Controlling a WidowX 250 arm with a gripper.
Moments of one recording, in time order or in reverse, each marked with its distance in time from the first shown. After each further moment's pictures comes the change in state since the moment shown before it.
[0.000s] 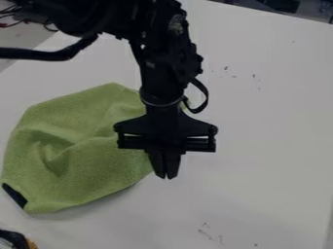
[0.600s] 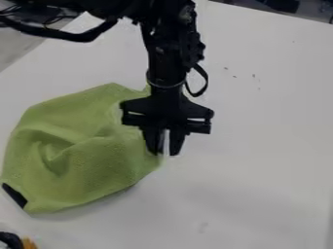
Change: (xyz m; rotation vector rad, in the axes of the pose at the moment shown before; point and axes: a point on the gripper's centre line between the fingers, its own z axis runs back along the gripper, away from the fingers) arm 0.044 0.011 -0.011 0.060 -0.016 -0.049
